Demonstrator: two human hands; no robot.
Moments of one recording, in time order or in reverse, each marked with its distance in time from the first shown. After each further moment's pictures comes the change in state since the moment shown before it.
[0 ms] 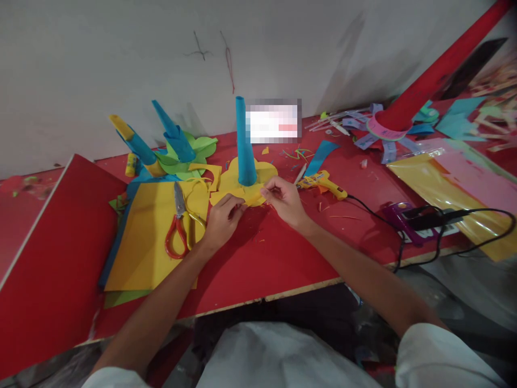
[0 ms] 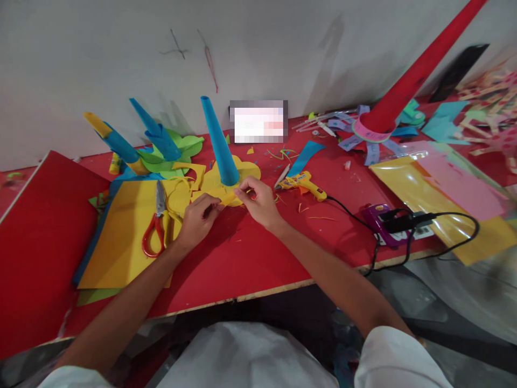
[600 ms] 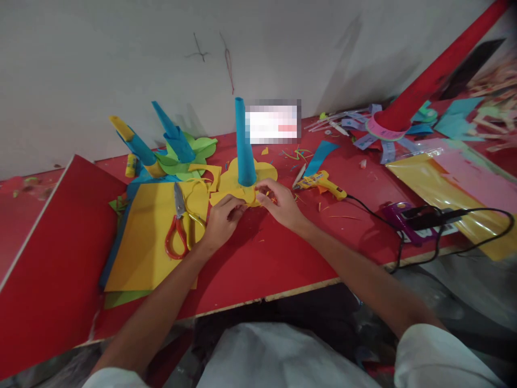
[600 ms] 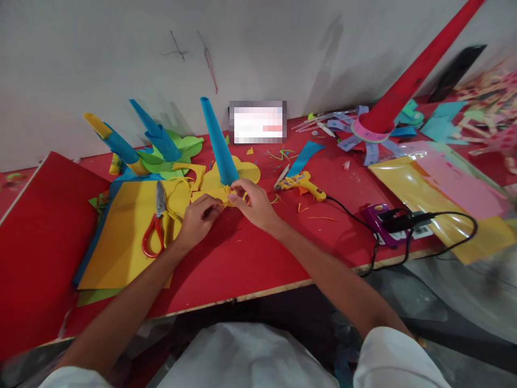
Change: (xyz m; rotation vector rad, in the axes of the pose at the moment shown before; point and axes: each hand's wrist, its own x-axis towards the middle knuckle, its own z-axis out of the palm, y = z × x) left_hand 0.000 -0.001 -0.001 -0.024 -0.020 0.003; right_hand -0.003 0.000 -0.001 -0.168 -0.143 -0.069
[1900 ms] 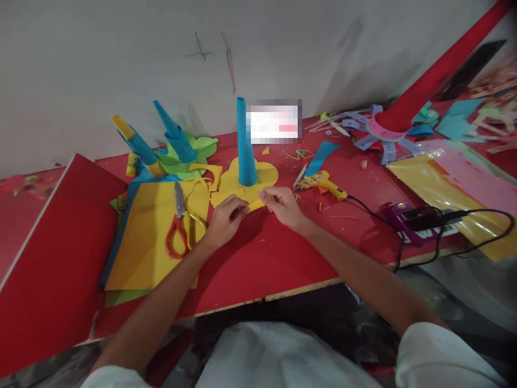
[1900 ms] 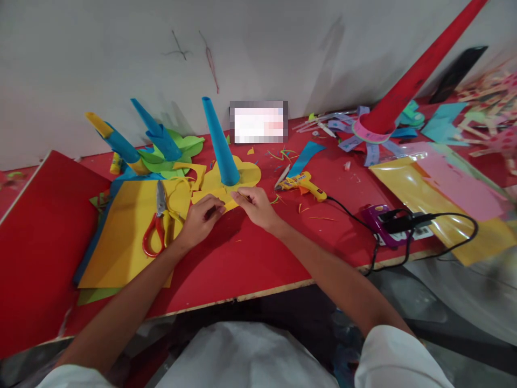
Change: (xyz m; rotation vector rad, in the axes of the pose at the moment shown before) left_hand 0.002 0.000 0.000 -0.107 -0.062 0.008; right_hand 0.001 -0.010 -0.001 0.128 -0.073 0.102
